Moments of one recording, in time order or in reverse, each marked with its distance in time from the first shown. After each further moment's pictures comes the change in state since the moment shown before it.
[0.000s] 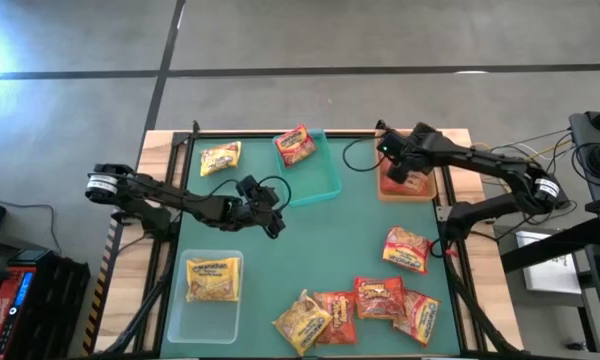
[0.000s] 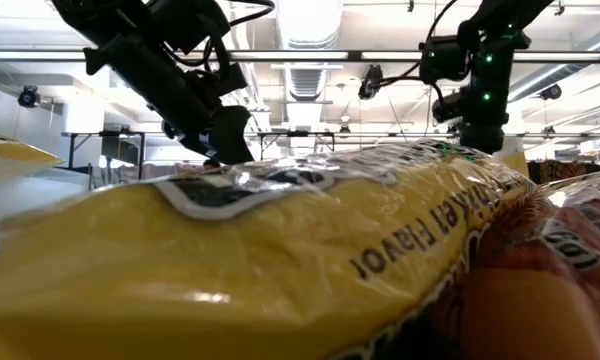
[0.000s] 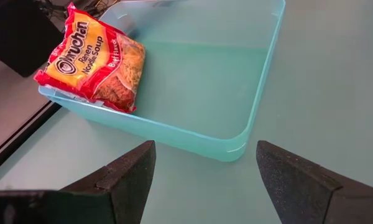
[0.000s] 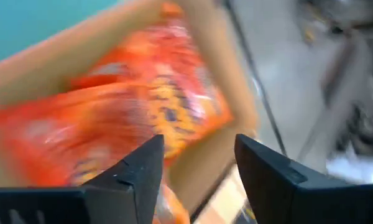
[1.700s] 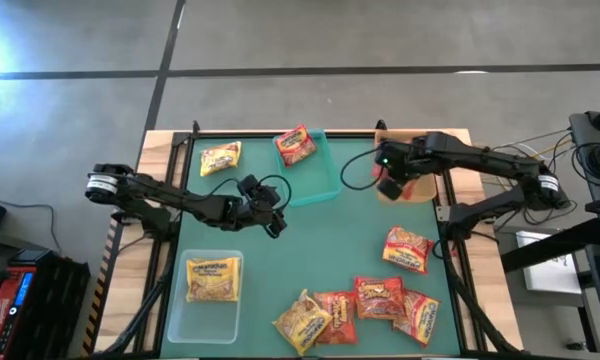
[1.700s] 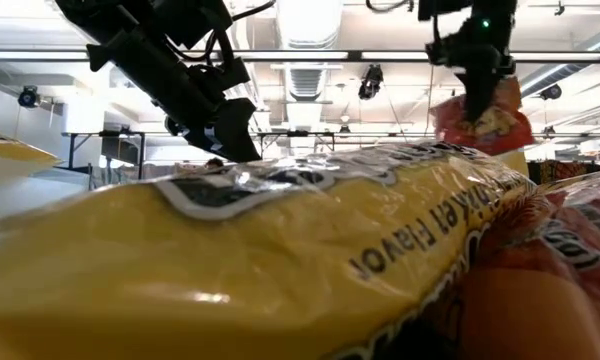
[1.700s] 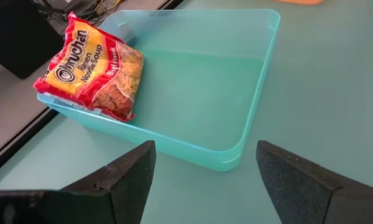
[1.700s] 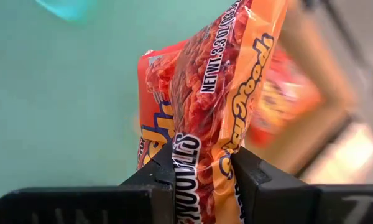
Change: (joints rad) left arm -0.002 -0.001 0.016 0.010 0.001 0.001; right arm 0.268 -0.003 0.310 -0.390 -0.313 0.440
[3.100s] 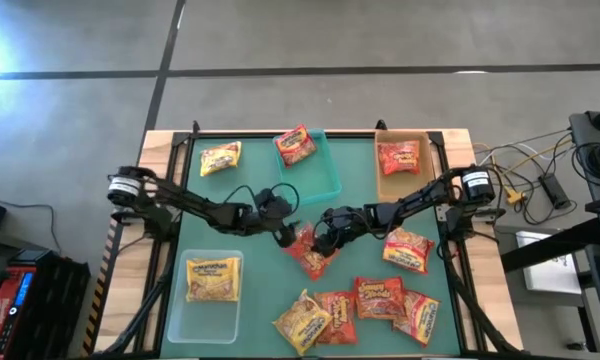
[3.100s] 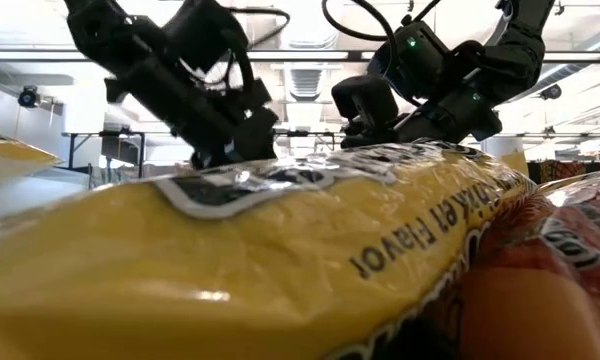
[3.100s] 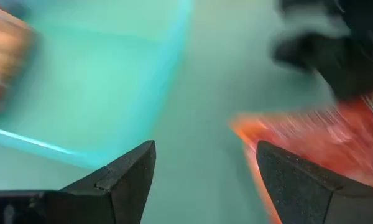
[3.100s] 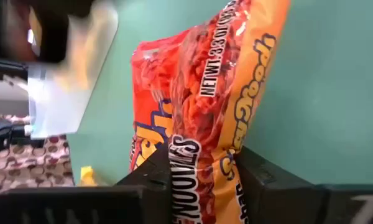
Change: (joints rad) left arm -0.018 0.186 -0.002 0.263 0.215 -0.066; right arm 0.359 0.543 -0.482 1.762 -0.539 0.725
